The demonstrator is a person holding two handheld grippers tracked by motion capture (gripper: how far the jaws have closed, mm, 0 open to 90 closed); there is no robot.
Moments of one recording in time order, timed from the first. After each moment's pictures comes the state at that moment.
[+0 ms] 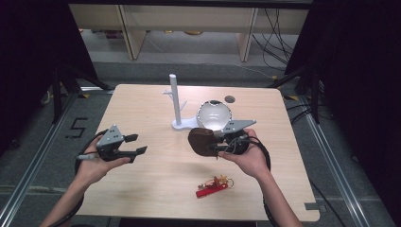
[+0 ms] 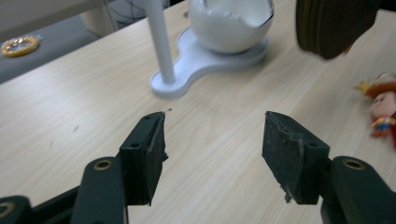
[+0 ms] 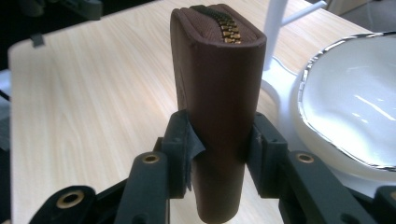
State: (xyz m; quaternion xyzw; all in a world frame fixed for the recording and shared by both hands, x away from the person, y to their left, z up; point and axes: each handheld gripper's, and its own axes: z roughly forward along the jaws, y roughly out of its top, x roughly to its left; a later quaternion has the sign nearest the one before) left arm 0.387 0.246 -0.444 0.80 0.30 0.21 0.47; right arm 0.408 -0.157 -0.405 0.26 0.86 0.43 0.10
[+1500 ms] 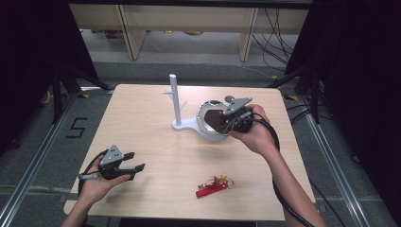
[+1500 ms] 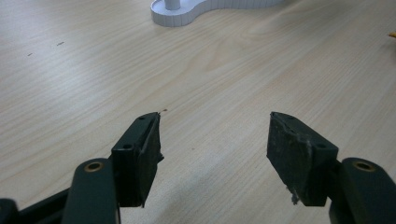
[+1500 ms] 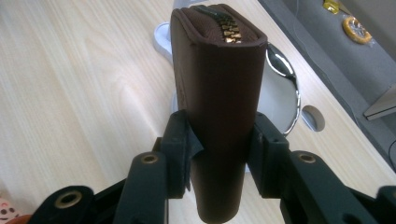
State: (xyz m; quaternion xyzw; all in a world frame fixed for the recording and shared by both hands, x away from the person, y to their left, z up) left arm 0.366 0.250 -0.500 0.80 0.35 0.19 0.45; right arm 0.453 -0.169 -0.358 0.23 0.90 0.28 0.23
